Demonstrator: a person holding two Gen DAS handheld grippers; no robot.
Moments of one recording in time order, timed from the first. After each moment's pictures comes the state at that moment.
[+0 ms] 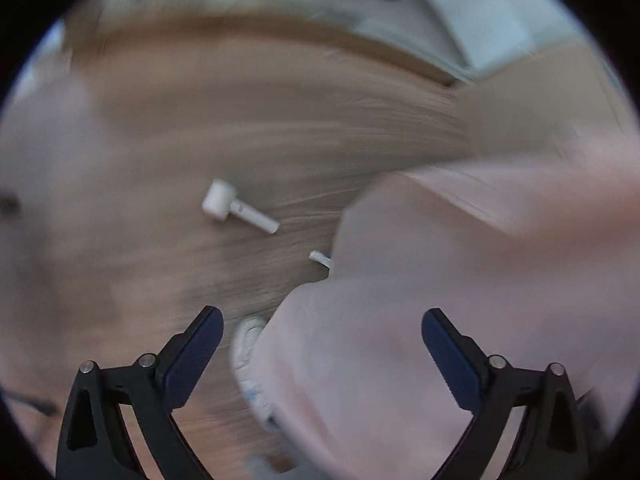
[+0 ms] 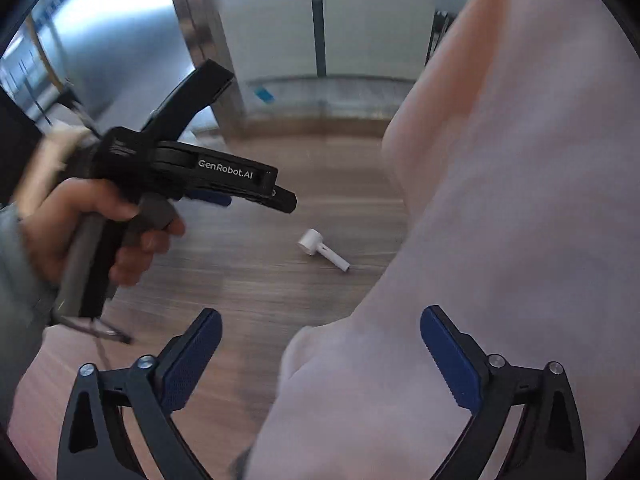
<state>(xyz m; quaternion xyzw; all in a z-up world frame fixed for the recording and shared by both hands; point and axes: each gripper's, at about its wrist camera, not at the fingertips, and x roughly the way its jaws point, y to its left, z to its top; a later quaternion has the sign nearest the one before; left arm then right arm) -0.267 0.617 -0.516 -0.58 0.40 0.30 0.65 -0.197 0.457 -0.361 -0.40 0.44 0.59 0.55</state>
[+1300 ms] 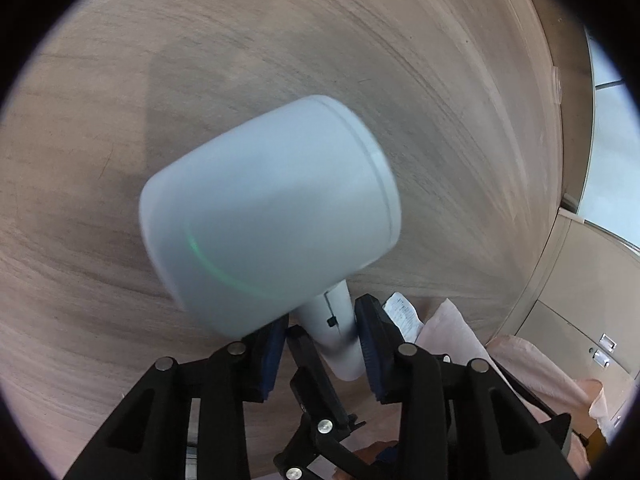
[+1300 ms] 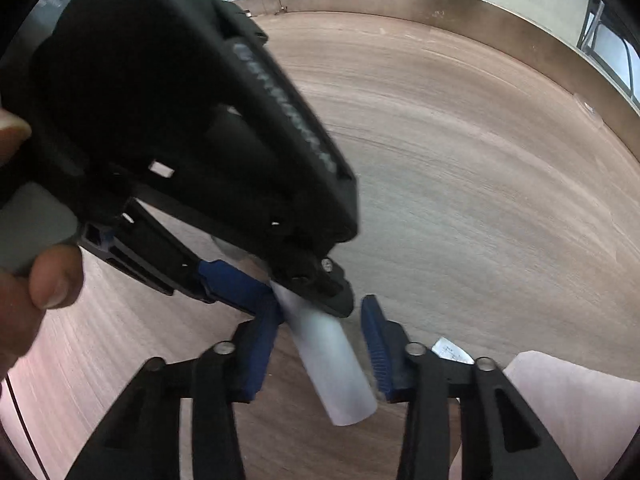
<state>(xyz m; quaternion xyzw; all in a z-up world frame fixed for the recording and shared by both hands) -0.229 0.694 -0.872 -0.78 0.31 0.33 0.44 -0.142 0.658 -0.840 -0.43 0.35 0.71 0.43</state>
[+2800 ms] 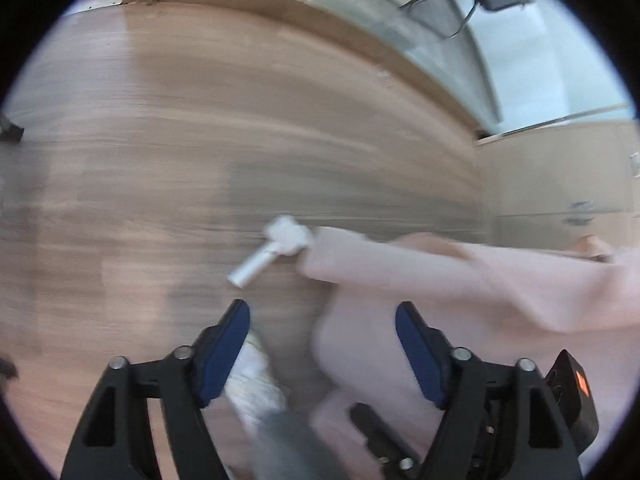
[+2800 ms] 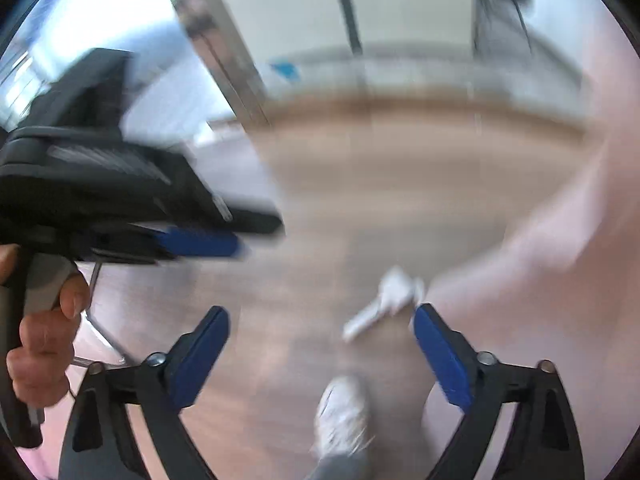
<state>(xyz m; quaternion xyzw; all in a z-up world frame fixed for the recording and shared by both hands) -0.283 0.624 -0.550 -0.61 0.36 0.35 0.62 -0.062 0.579 -0.488 -0.33 0.50 0.61 0.52</state>
